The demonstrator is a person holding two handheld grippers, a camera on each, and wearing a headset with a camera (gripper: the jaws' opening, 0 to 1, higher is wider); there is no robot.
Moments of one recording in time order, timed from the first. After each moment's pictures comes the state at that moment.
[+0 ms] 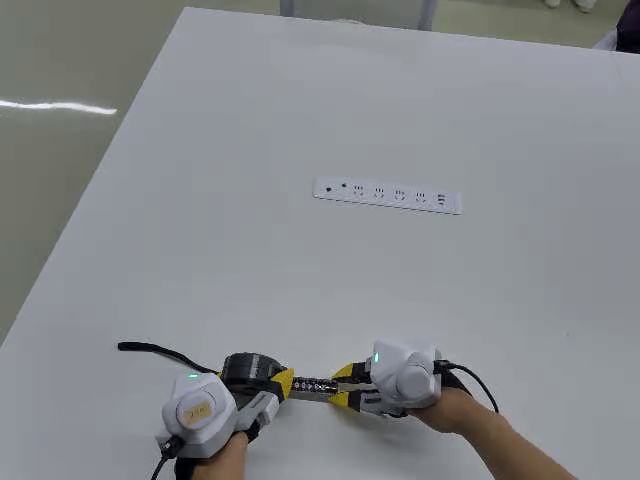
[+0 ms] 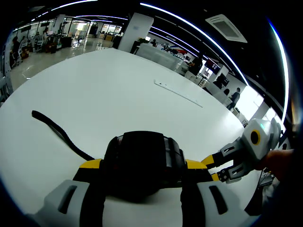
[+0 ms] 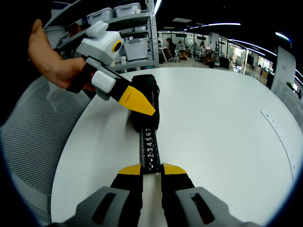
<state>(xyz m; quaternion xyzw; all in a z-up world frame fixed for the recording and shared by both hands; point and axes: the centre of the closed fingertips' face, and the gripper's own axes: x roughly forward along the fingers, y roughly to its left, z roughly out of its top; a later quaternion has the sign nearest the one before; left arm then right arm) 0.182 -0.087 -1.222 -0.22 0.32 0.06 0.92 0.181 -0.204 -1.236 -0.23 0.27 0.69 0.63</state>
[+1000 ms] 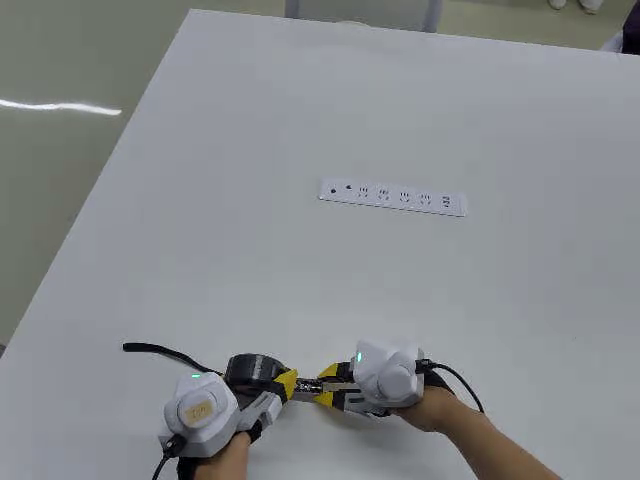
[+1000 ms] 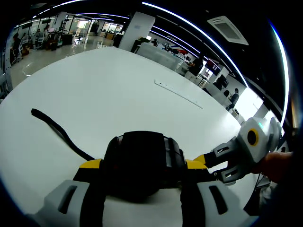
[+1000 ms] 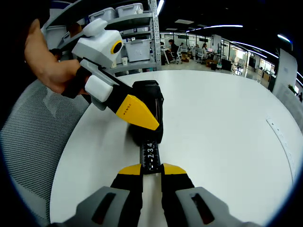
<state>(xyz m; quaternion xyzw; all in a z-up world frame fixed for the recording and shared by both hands) 0.182 -0.086 -1.220 -0.23 0.32 0.05 0.92 0.177 -0.175 -1.234 -0.23 0.26 0.69 0.63</state>
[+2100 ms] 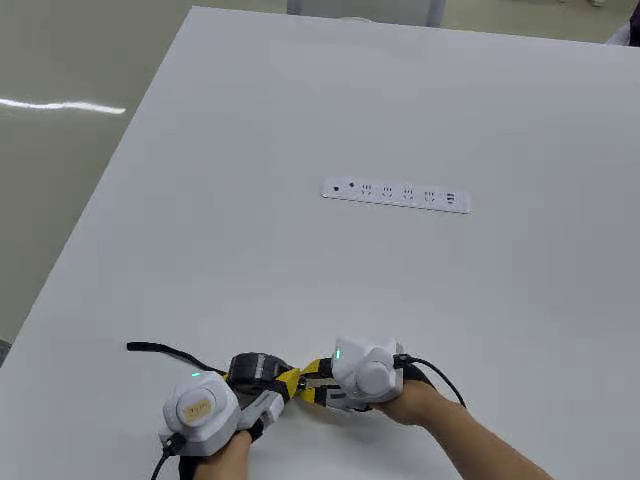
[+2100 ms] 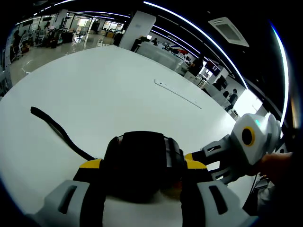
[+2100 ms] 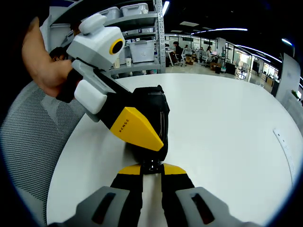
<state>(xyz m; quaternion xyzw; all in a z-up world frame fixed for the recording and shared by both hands) 0.182 -0.086 -1.219 -0.24 0.32 0.05 0.91 0.173 -0.145 -1.236 -0.24 0.25 0.71 0.62</state>
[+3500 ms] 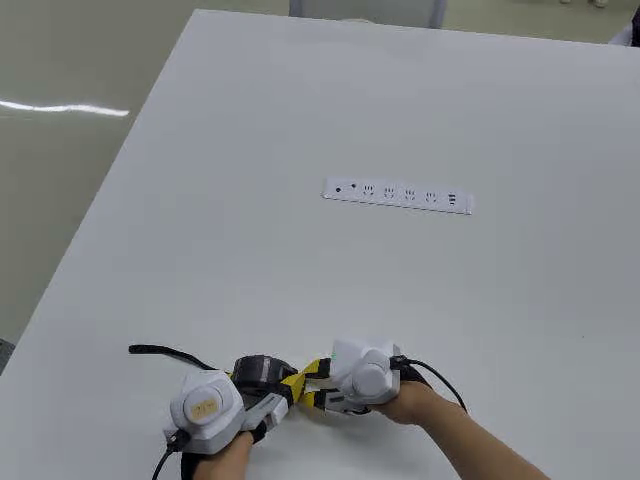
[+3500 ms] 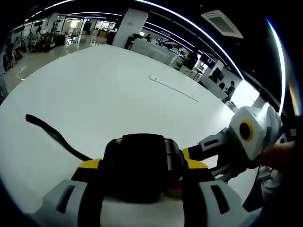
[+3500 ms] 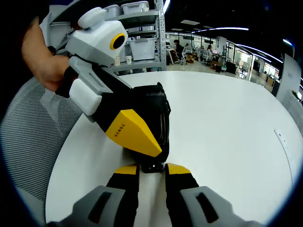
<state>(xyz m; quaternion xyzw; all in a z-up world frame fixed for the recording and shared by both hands) 0.182 -0.091 -1.223 -0.21 0.34 0.02 0.92 0.170 -0.144 -1.241 -0.25 0.25 0.71 0.62</state>
